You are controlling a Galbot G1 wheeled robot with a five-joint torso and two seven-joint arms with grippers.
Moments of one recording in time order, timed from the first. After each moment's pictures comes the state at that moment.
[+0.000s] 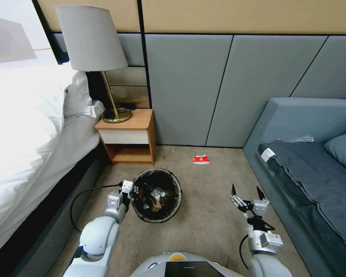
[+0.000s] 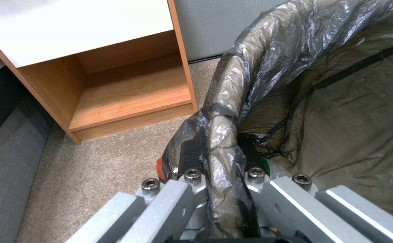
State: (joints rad) left arm 1.52 -1.37 -0.55 -2.28 0.00 0.62 0.13; right arm -1.86 1.61 0.70 2.24 0.02 0.16 0.03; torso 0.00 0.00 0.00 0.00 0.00
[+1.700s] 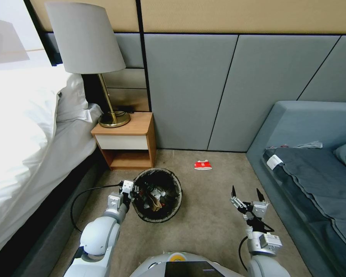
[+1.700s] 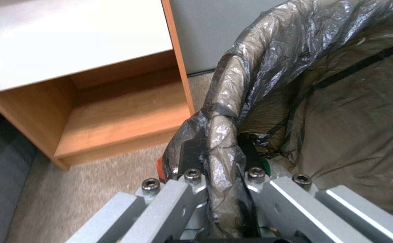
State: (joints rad) left arm 1.52 -1.37 -0.53 -2.28 0.01 0.61 0.13; right arm -1.86 1.61 0.70 2.22 0.02 0.16 0.05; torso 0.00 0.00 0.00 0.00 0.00
